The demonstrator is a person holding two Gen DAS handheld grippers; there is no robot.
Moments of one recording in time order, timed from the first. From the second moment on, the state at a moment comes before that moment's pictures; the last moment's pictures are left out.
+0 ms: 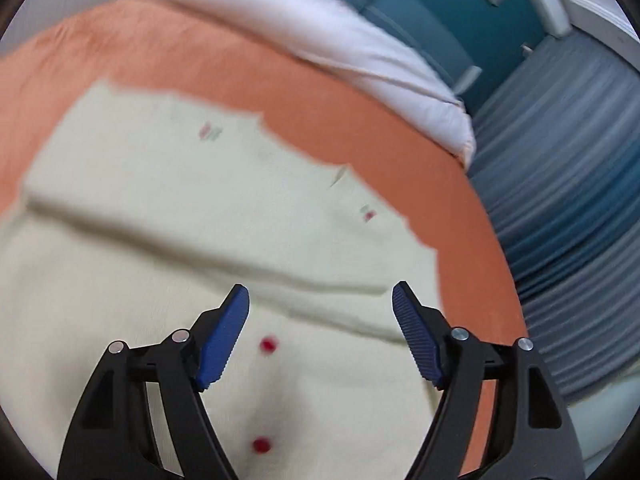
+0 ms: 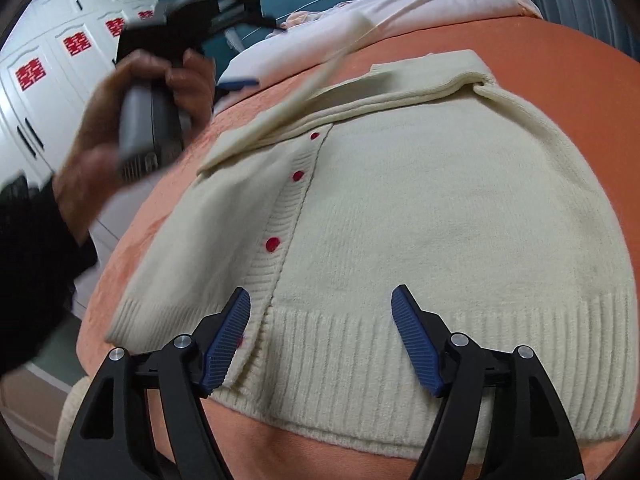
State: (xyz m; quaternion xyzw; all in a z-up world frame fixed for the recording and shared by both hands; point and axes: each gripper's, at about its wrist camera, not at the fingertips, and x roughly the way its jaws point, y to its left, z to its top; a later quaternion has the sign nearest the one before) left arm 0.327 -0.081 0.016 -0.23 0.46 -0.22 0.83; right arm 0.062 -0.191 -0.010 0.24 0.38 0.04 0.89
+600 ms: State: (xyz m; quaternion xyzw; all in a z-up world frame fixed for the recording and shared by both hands) left arm 0.391 0.118 -0.043 -0.44 0.45 -0.04 0.77; right arm 0.309 -0.307 0.003 0.26 0.37 -0.07 0.89
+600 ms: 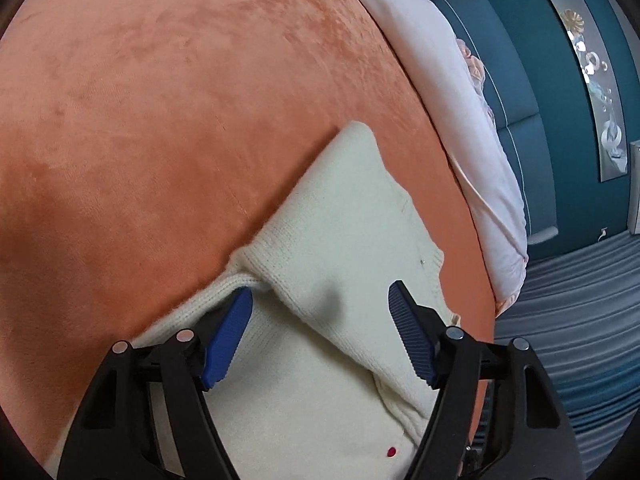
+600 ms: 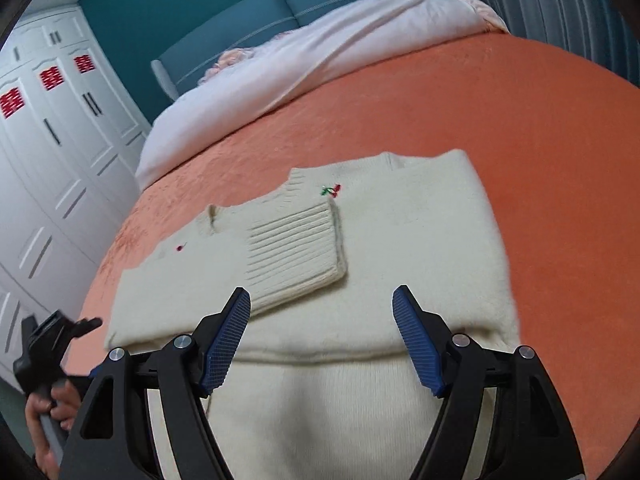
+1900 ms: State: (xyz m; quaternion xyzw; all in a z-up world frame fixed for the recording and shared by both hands) left arm 0.393 0.113 -0.037 -0.26 0.44 0.00 0.86; right arm 0.316 -0.263 -0.038 0.23 0.40 -0.05 0.89
